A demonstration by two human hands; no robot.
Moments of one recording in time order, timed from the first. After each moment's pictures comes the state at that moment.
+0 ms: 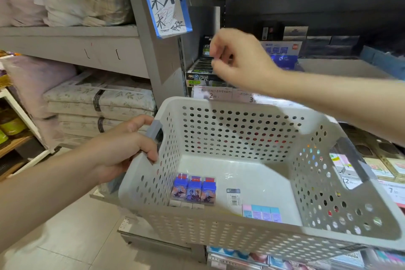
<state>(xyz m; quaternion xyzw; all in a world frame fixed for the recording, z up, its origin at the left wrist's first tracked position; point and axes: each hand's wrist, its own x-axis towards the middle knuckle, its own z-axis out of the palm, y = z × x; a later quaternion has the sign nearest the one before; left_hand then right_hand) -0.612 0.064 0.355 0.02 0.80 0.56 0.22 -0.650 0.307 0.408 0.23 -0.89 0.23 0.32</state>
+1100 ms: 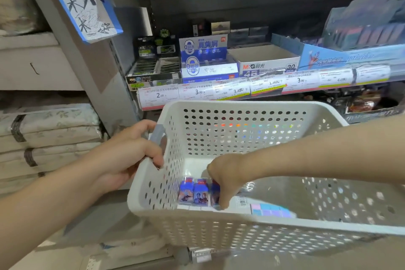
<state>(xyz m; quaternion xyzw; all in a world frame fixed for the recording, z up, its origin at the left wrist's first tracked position) -0.610 0.118 0.348 0.15 0.78 0.53 0.31 -0.551 0.296 0.275 0.06 -0.96 -0.03 -0.27</state>
